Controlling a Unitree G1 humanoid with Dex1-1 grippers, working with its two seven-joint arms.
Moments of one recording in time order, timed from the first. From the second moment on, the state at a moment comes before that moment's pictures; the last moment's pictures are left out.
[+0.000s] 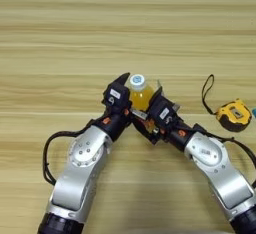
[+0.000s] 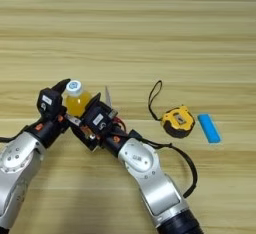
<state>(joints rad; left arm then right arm) 0.04 0.05 -0.24 -0.21 -0.13 0.07 -0.31 -0.04 -0.13 0.40 -0.04 -0.12 -0.05 0.38</state>
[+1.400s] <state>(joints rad) -0.11 0.06 0.09 0.01 -0.20 -0.09 -0.18 -0.27 -0.08 0.05 0.43 -0.05 -0.15 0.12</state>
